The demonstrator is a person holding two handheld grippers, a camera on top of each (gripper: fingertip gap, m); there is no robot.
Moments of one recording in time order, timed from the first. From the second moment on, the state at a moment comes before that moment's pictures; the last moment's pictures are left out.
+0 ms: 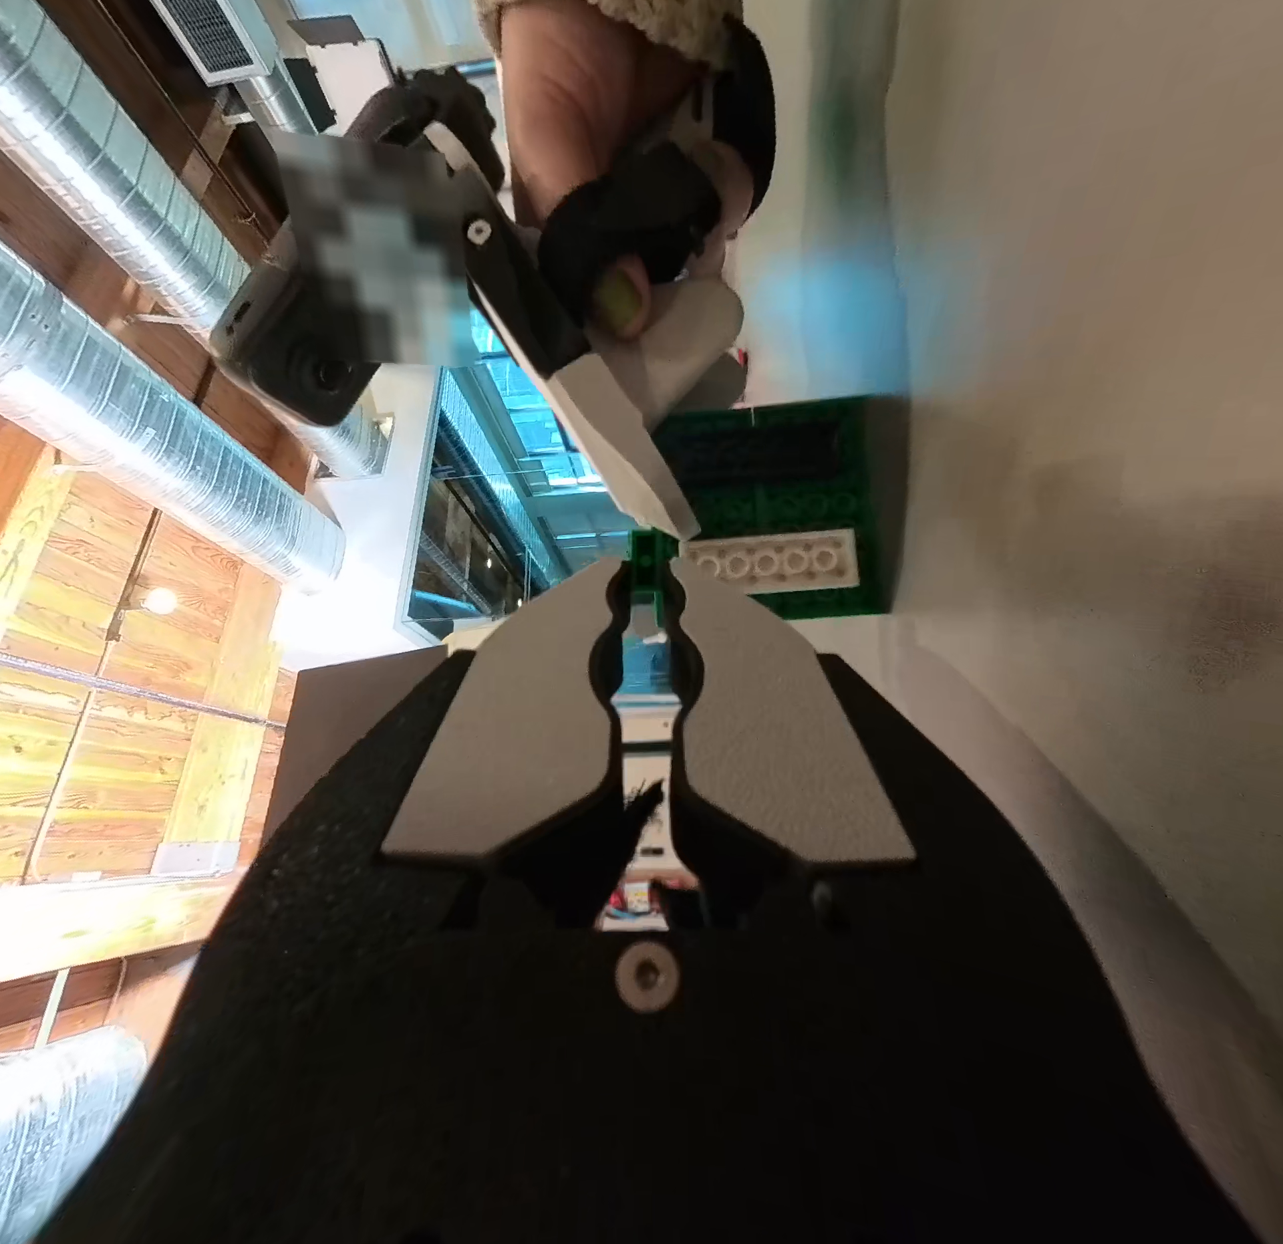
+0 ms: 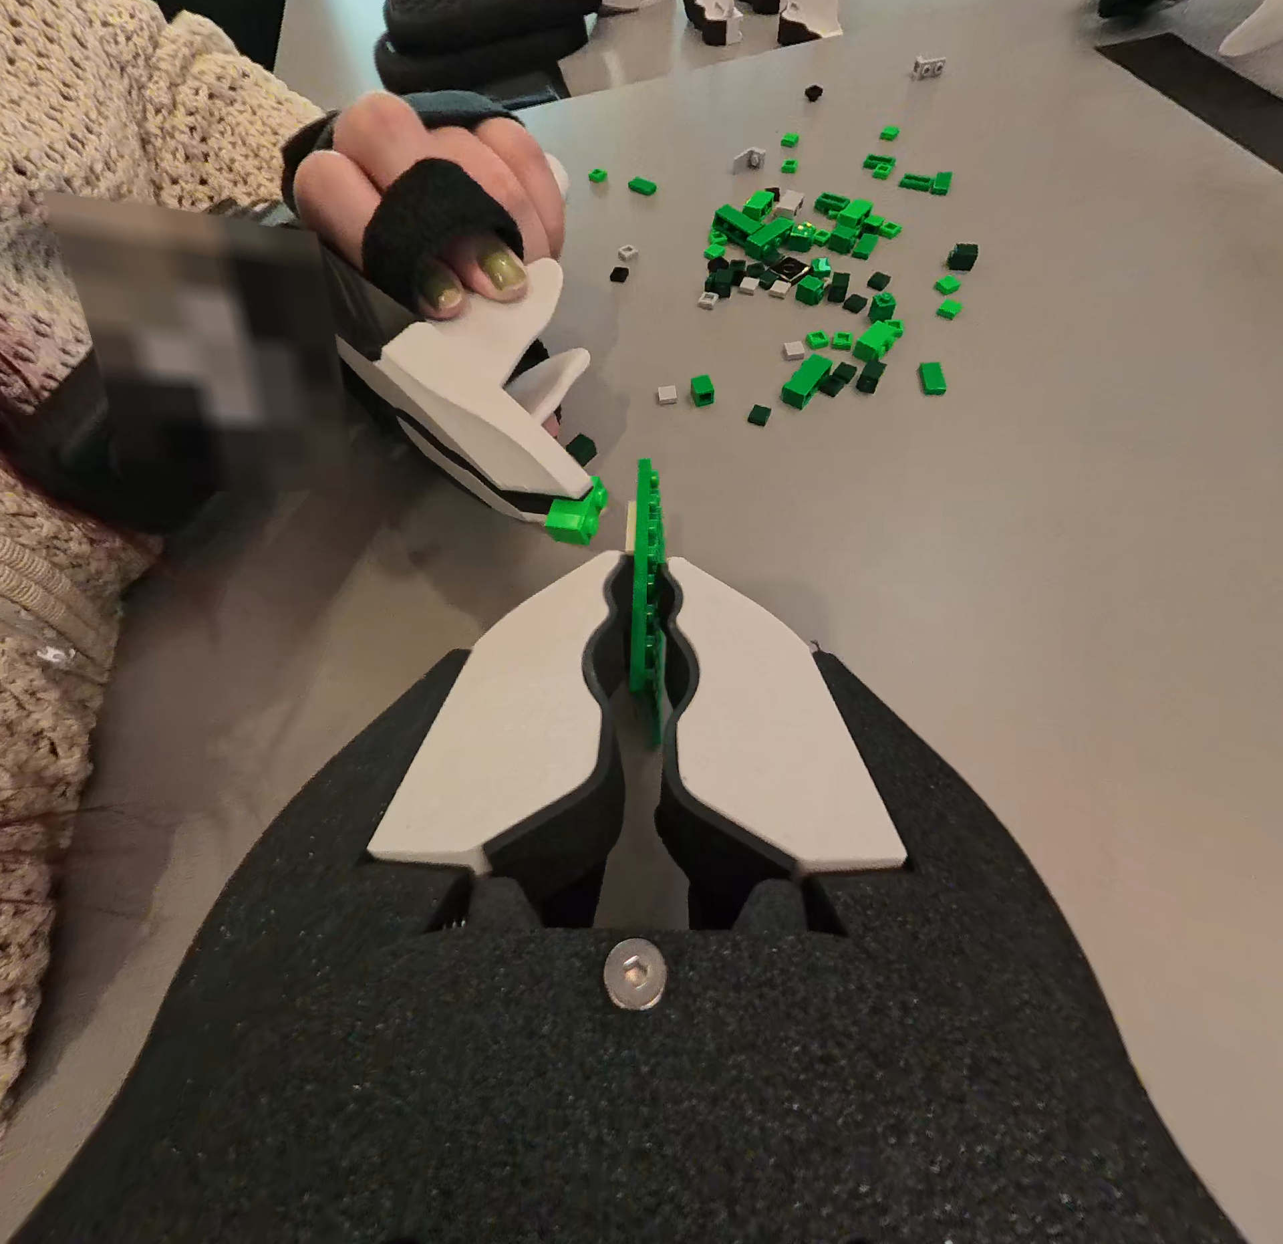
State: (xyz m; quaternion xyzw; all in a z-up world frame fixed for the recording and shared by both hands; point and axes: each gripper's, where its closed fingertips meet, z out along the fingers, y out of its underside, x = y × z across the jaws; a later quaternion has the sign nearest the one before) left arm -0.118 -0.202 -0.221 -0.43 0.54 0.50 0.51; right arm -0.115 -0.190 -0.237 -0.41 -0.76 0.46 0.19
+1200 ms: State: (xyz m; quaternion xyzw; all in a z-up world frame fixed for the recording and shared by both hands) left arm -0.116 -0.204 -0.234 -0.45 0.56 0.49 0.50; right arm -0.096 -0.191 -0.238 -0.32 -0.84 0.36 0.24
